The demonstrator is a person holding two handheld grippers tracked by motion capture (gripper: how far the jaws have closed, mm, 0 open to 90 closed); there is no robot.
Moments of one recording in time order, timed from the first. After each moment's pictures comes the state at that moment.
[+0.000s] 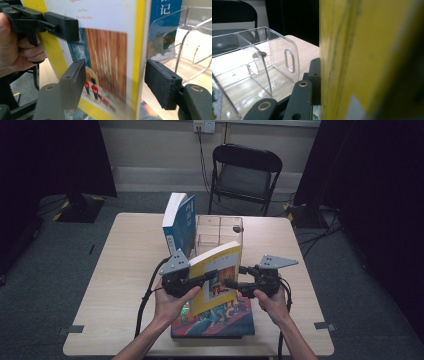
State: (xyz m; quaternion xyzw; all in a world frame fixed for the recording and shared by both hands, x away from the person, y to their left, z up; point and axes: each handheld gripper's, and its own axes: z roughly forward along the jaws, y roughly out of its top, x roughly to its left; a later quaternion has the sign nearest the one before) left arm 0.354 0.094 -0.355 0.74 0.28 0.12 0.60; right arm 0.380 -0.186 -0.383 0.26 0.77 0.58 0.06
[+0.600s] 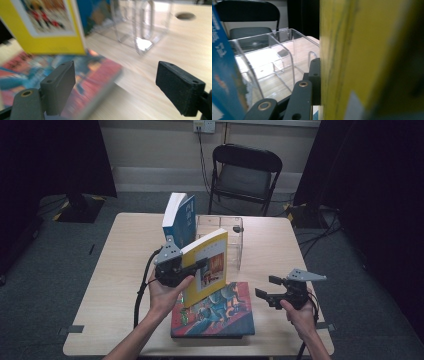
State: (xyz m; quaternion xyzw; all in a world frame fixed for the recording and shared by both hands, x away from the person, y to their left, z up) left arm 0.371 0.111 -0.345 0.73 0.34 0.16 0.57; right arm 0.365 -0.269 -0.425 0.38 0.77 0.50 0.12
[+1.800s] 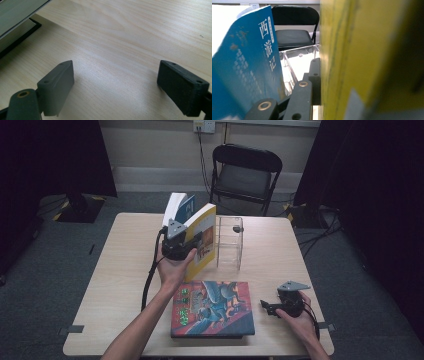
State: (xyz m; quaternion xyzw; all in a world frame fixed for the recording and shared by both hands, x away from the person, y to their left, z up) left arm 0.440 0.094 -0.346 0.69 0.42 0.26 0.53; right arm 0.375 -0.280 -0.498 0.44 0.81 0.34 0.19
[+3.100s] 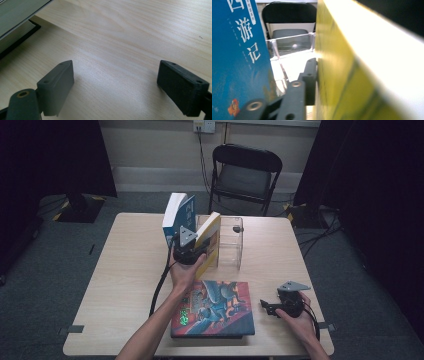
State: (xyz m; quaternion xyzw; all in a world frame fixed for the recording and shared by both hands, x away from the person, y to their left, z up) left arm 0.455 0.076 -0.391 0.69 0.41 0.26 0.54; right arm 0.375 -0.280 -0.499 0.44 0.80 0.35 0.19
